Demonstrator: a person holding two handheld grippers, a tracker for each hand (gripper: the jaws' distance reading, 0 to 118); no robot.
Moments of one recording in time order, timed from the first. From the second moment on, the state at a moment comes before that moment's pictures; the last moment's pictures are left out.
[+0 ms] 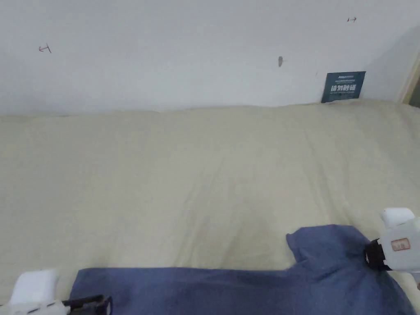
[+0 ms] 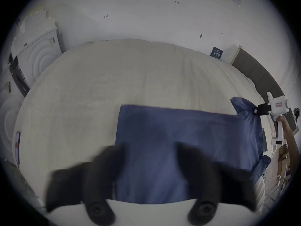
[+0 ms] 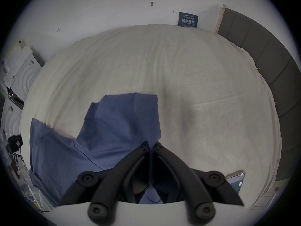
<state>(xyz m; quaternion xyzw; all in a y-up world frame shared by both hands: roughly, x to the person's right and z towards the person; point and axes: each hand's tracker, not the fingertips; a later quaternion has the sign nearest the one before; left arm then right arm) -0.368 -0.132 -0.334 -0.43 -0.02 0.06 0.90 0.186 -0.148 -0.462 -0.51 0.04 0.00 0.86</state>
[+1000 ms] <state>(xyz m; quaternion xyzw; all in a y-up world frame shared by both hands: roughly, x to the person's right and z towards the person) -0.379 -0.185 -0.431 -0.49 0.02 0.00 0.87 0.172 -0.132 -0.447 -0.50 0.06 0.00 0.86</state>
